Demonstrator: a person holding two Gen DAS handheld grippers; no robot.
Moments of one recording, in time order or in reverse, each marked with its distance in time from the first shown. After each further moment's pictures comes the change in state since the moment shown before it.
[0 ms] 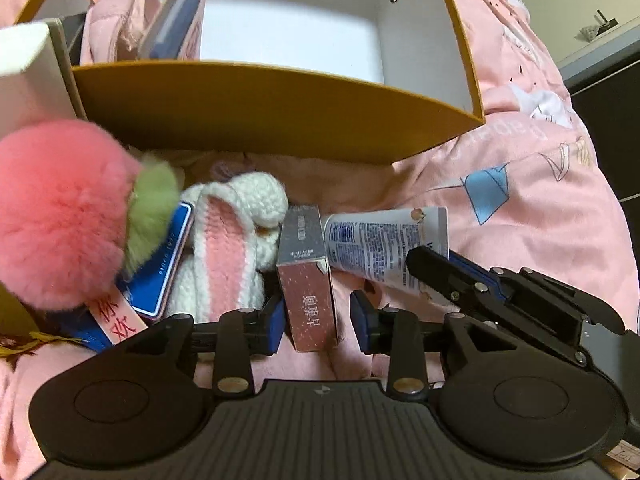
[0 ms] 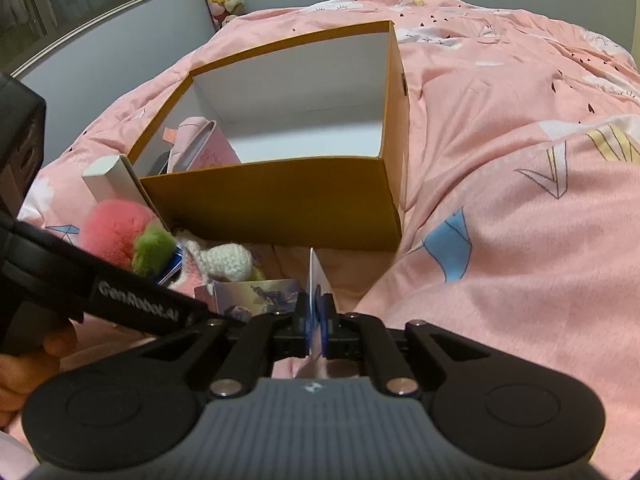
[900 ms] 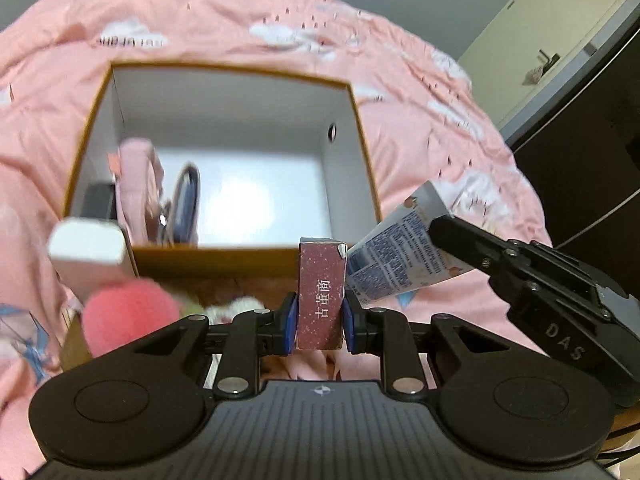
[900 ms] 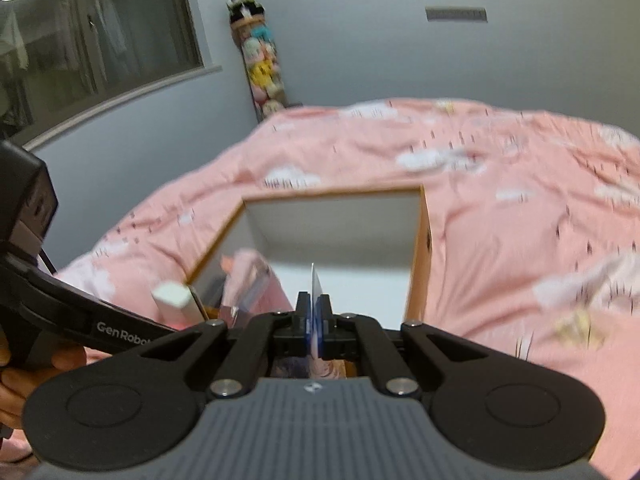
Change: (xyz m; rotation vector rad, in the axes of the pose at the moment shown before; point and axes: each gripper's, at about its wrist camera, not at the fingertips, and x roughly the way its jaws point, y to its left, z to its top) left arm -0.124 -0.018 0.019 0.115 -0.283 -0.050; right arm -0.084 0.020 0.075 -0.103 -0.305 0.091
